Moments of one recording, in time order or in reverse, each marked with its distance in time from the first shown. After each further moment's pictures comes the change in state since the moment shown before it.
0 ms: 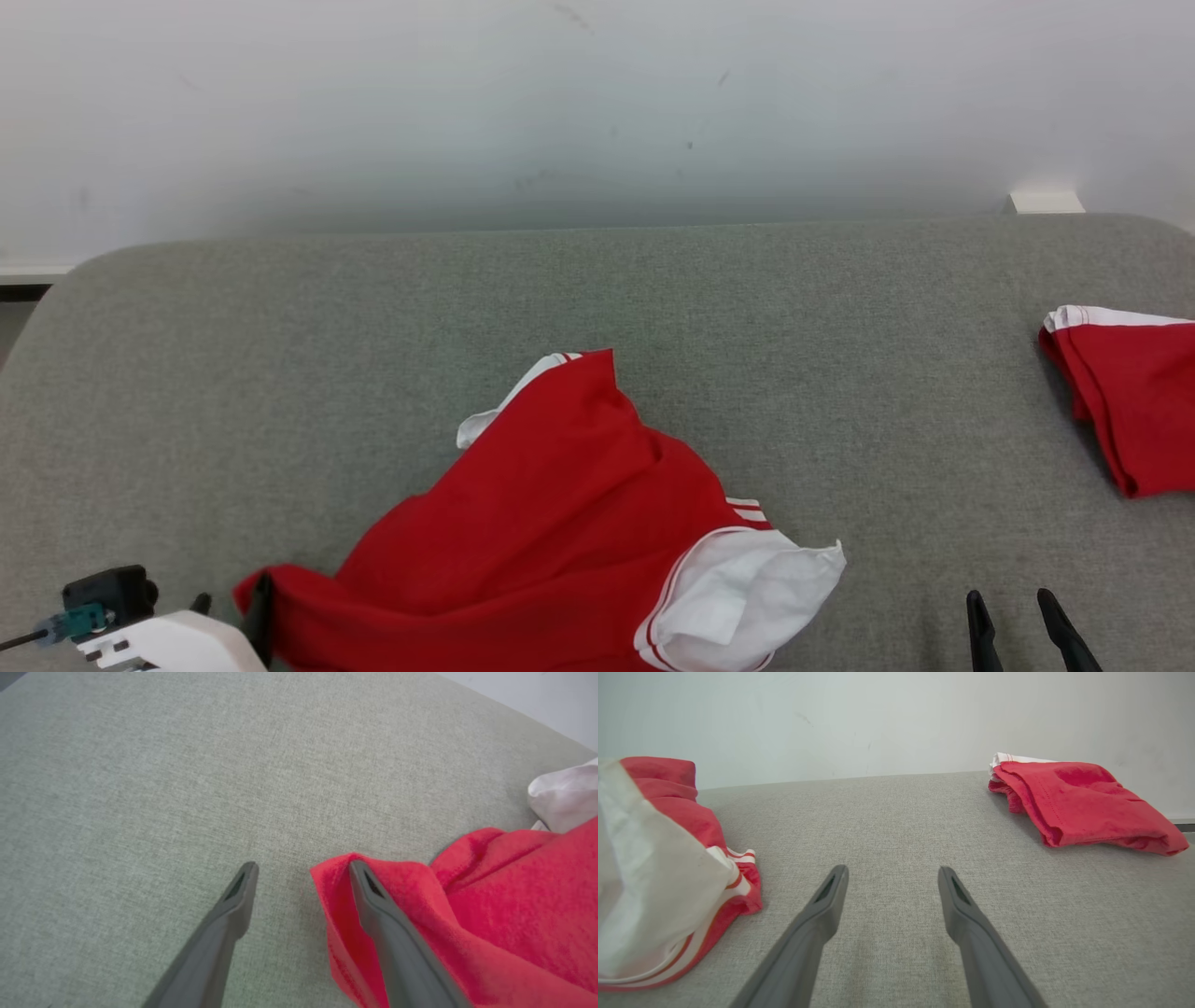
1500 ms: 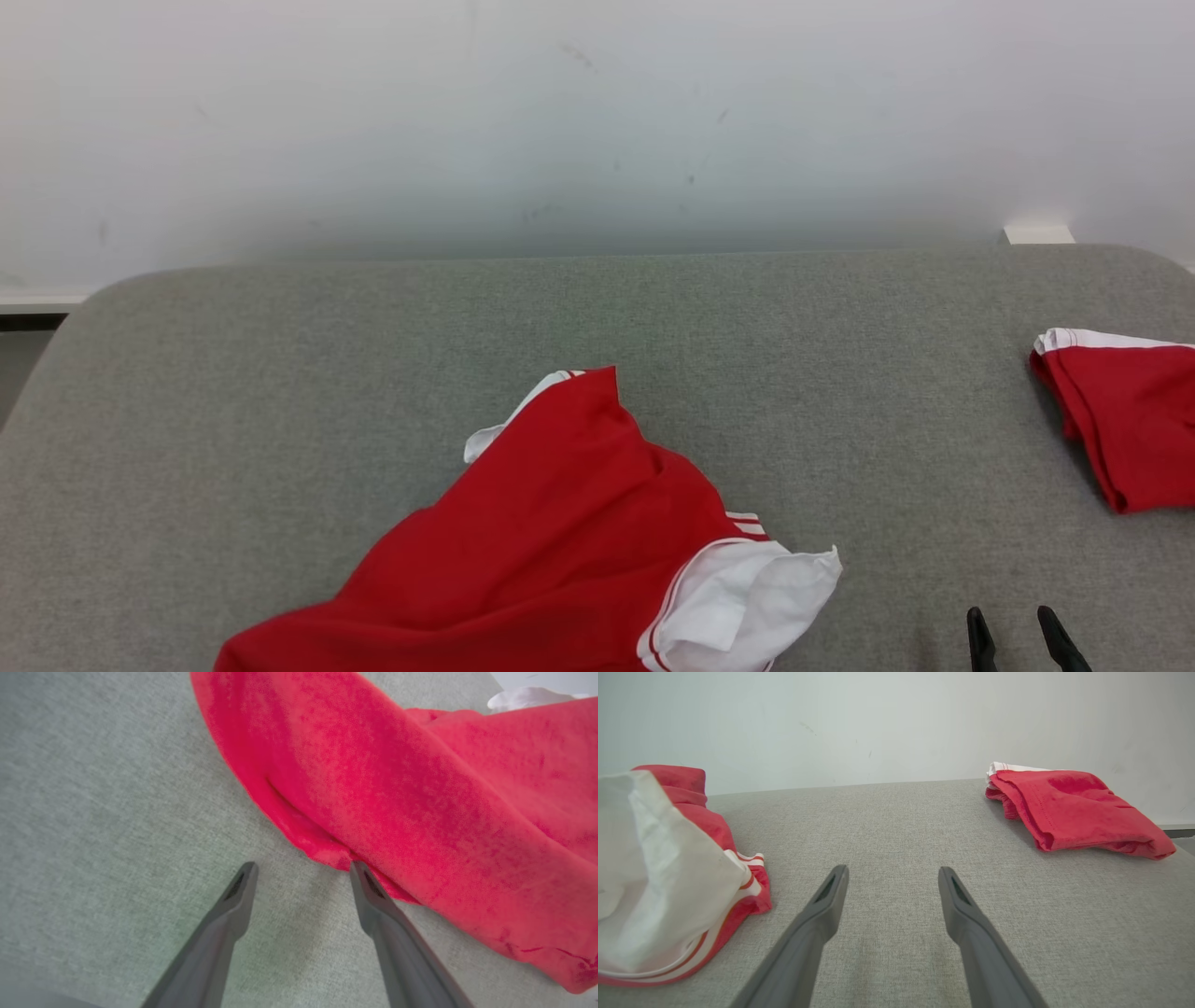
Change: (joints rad) left arm 0.353 -0.103 0.155 -0.307 -0.089 0.062 -0.024; right arm 0.023 0.000 -0.002 0.005 0.001 0.000 0.000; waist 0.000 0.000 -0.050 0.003
